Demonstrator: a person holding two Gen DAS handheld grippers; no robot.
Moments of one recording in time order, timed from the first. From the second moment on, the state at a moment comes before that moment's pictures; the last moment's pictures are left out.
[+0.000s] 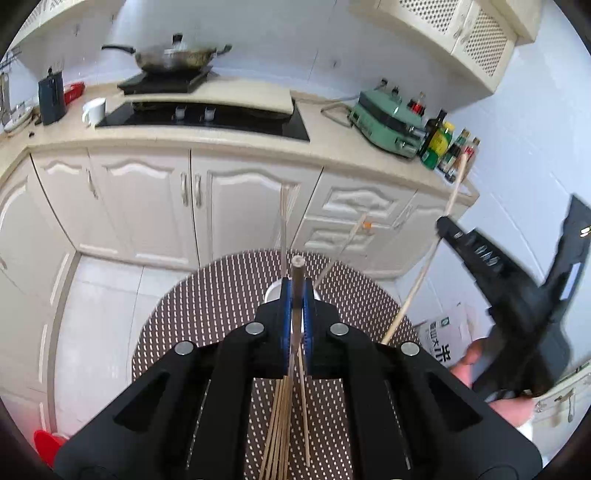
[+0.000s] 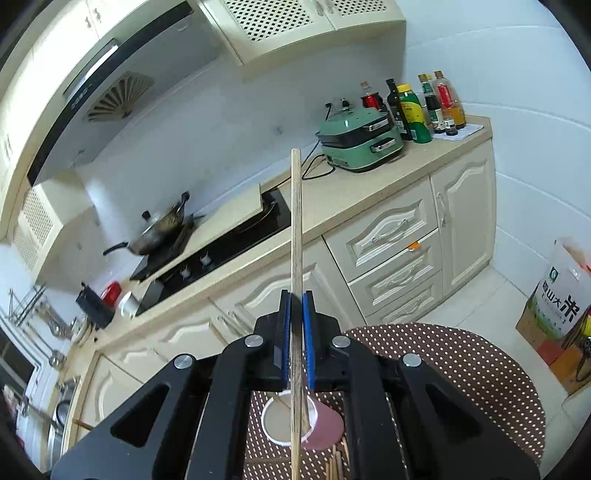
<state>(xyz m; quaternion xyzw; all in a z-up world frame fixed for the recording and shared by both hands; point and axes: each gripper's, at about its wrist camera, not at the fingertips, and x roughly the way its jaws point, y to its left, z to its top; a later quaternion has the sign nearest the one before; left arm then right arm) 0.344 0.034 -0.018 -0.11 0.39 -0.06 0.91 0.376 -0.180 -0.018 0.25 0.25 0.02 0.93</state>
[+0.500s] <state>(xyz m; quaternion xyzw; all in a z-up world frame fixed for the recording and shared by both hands) 0.396 0.042 -0.004 -0.09 0.39 -0.07 0.91 0.413 -0.161 -0.046 0.28 0.22 -0.04 0.93</state>
